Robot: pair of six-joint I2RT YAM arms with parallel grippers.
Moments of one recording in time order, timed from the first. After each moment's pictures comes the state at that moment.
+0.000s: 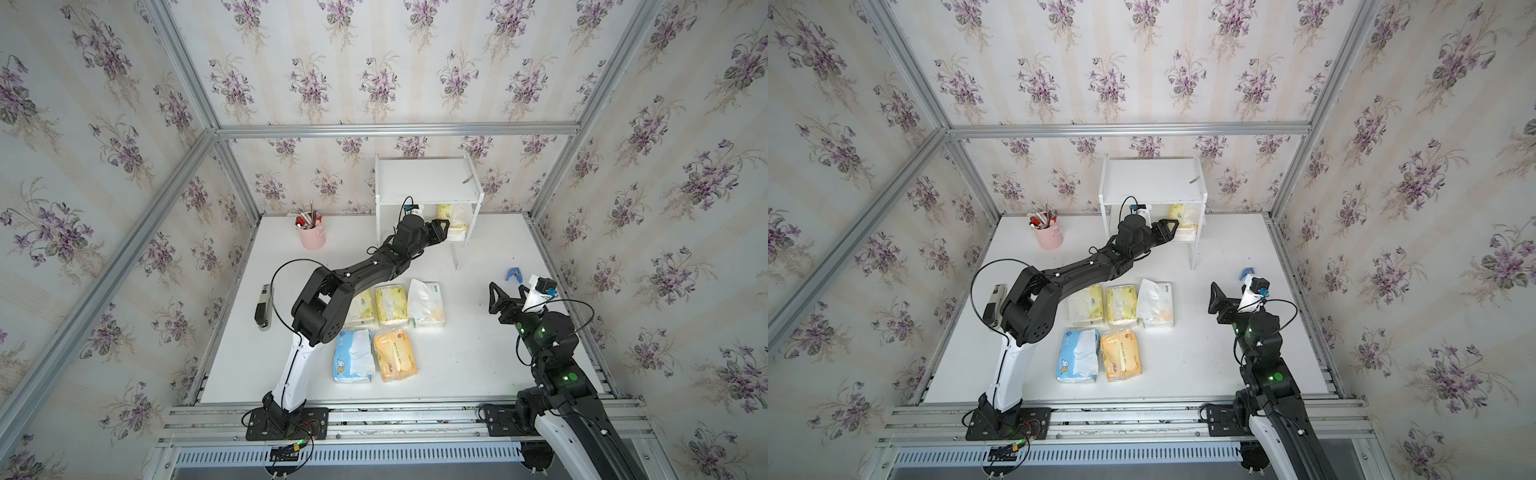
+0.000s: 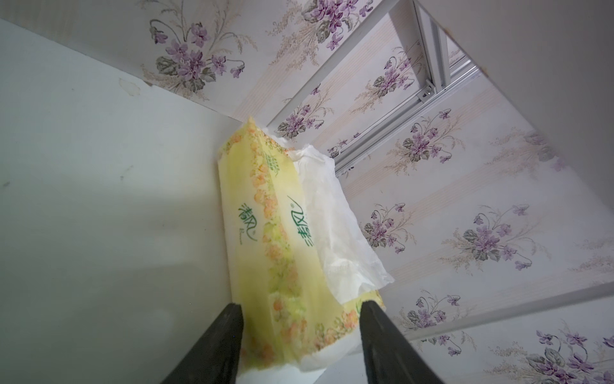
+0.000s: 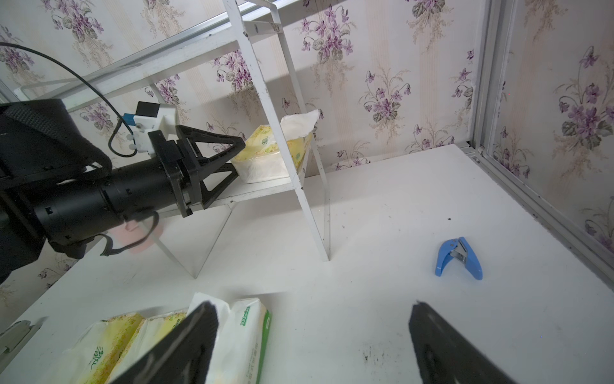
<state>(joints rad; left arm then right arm) -0.66 2.23 1.73 0.32 0.06 -0.82 0.22 0.43 0.32 -0.04 0.06 0.30</state>
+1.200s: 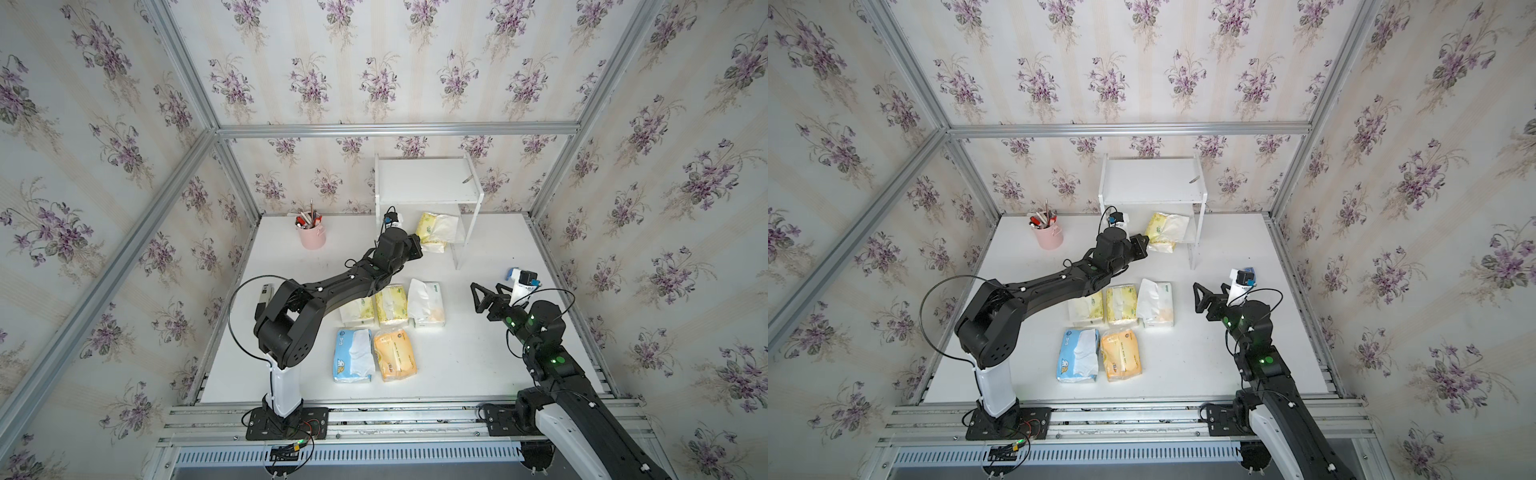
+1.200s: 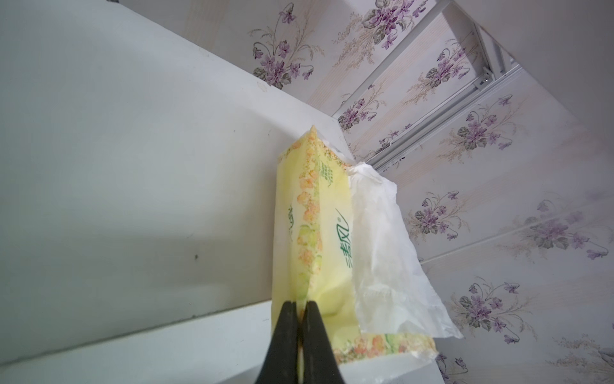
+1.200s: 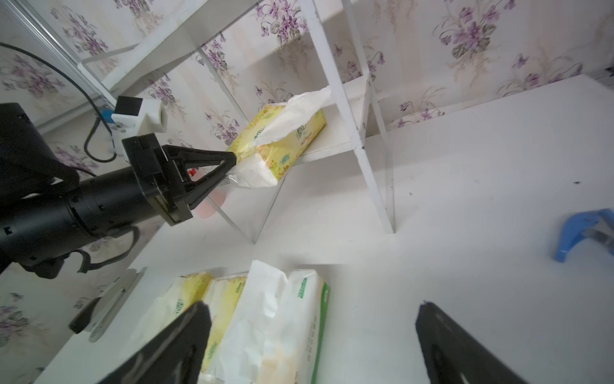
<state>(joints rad) -0.66 1.88 1.30 0.27 -0.08 -0.74 0.20 0.65 0.29 0.17 -0.23 0.46</state>
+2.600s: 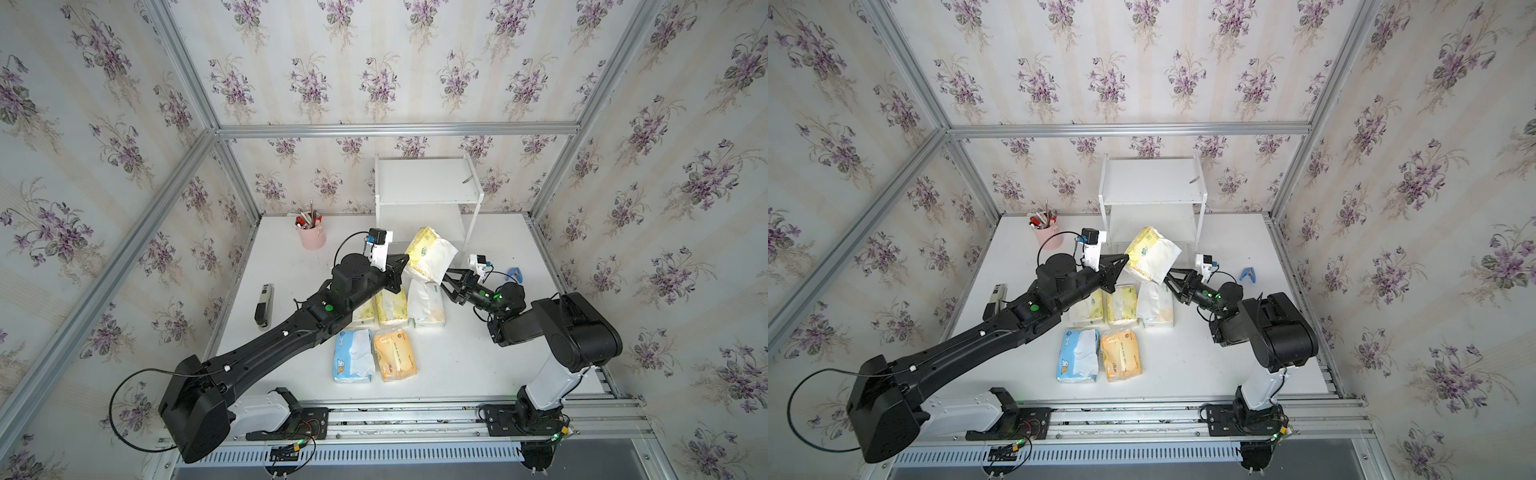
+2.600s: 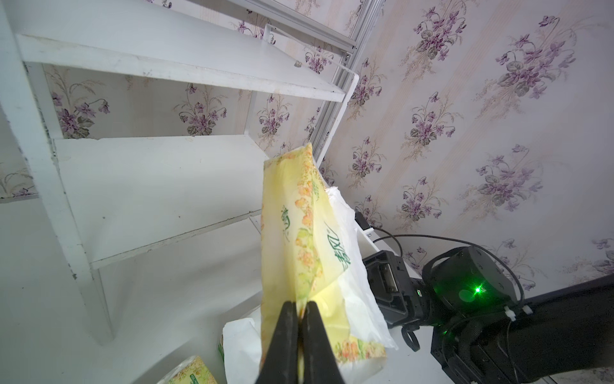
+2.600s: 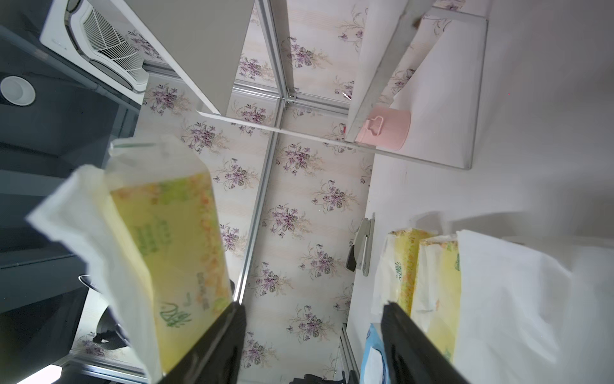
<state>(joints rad) -0.74 1.26 0.93 0.18 0.01 -0.38 0.24 1.73 0.40 1.51 -0.82 1.51</state>
